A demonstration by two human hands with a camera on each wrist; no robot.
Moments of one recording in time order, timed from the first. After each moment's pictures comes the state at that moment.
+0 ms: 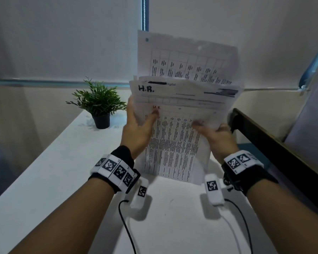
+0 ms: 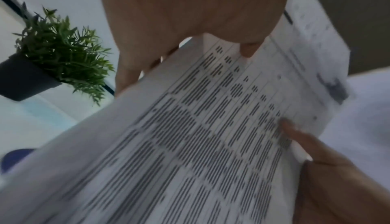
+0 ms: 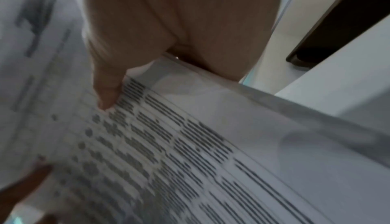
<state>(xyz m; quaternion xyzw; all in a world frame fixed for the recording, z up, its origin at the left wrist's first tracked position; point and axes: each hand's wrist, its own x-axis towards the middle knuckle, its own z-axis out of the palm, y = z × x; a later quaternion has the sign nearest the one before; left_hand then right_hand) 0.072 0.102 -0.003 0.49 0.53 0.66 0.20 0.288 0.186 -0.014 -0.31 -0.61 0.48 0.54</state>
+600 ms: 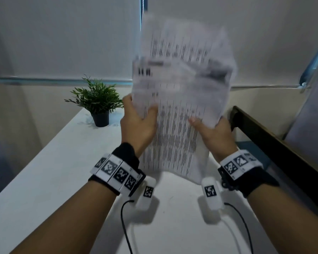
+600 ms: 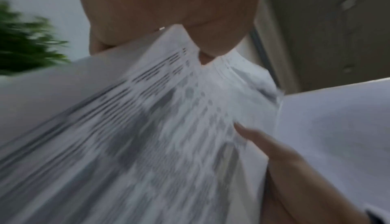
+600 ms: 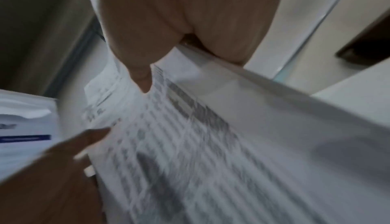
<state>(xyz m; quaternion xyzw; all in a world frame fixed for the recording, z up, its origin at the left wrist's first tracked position) 0.093 0.091 0.018 0.46 0.57 0.67 0.12 0.285 0.171 -0.004 -0.35 -0.65 0.42 0.54</state>
